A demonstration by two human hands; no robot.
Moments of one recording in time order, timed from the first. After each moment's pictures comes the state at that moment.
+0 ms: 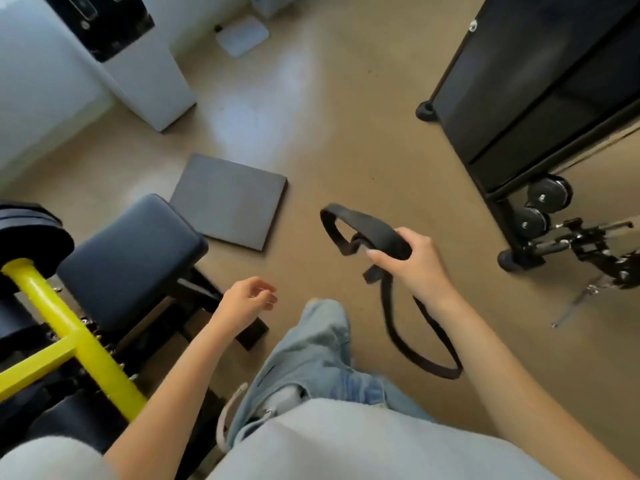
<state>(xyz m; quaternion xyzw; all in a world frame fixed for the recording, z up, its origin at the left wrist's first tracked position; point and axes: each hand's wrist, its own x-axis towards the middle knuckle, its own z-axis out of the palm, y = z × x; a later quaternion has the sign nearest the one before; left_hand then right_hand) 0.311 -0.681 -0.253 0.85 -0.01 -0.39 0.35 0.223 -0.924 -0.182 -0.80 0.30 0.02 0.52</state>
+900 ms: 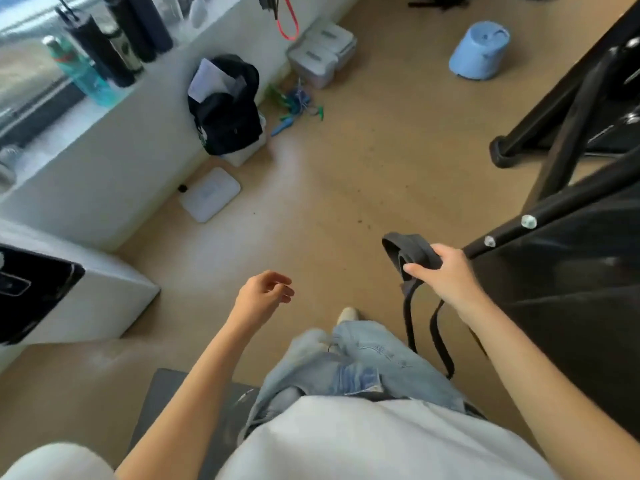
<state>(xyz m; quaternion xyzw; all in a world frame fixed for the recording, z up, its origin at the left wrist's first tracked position) 1.043 -1.185 -0.233 0.85 -0.06 -0.36 0.39 0.909 -1.437 -0.218 -0.79 0.39 0.03 0.47</state>
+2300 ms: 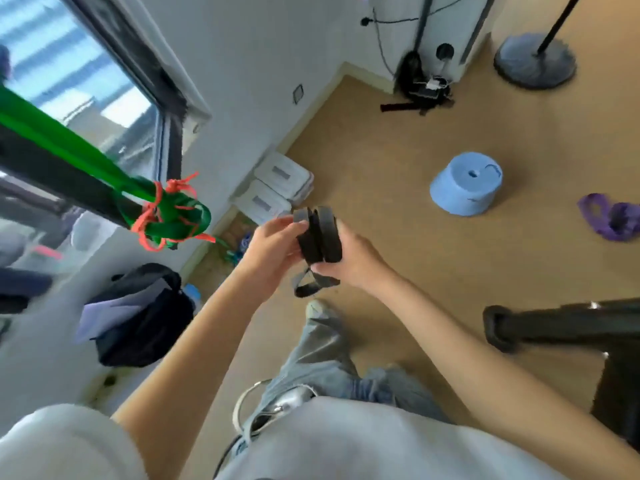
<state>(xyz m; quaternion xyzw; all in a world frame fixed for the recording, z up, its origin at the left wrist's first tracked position) 1.665 -1.950 -0.141 0.71 0.05 -0.34 0.61 1.590 -2.063 -0.175 -0.81 0.20 0.09 0.54</state>
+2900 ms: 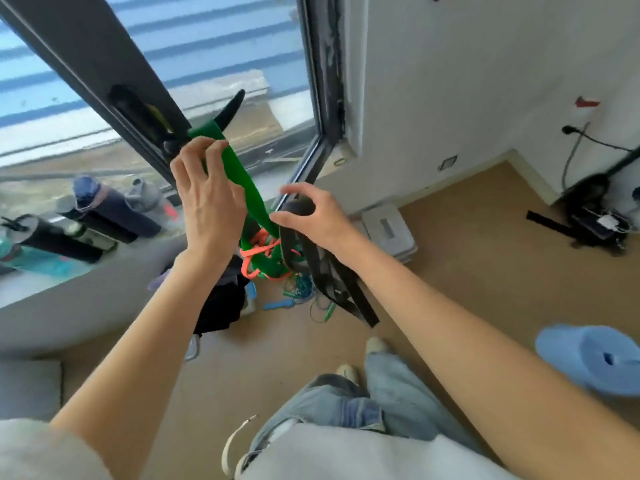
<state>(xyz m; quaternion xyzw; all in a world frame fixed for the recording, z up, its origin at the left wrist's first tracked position) 1.890 -1.816 -0.088 0.96 0.05 0.23 0.15 1.901 -1.962 -0.125 -0.79 -0.07 0.14 0.60</state>
